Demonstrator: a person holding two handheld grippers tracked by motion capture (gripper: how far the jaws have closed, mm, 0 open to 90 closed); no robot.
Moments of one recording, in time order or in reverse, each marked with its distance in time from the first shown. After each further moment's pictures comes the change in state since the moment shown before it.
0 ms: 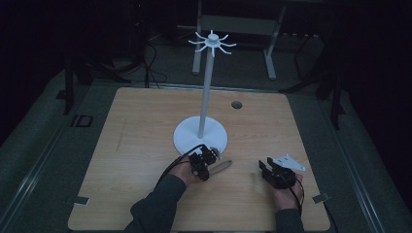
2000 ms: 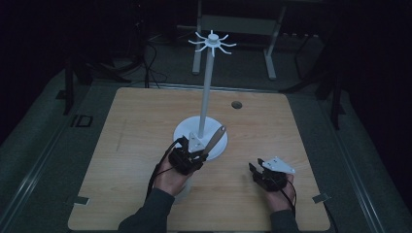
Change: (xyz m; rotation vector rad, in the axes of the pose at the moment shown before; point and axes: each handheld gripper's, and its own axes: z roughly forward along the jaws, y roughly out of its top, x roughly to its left) left arm -0.023 -0.059 -0.089 -0.666 0.215 -0.118; right arm 0.026 0.001 0.005 -0.023 0.064 -0.098
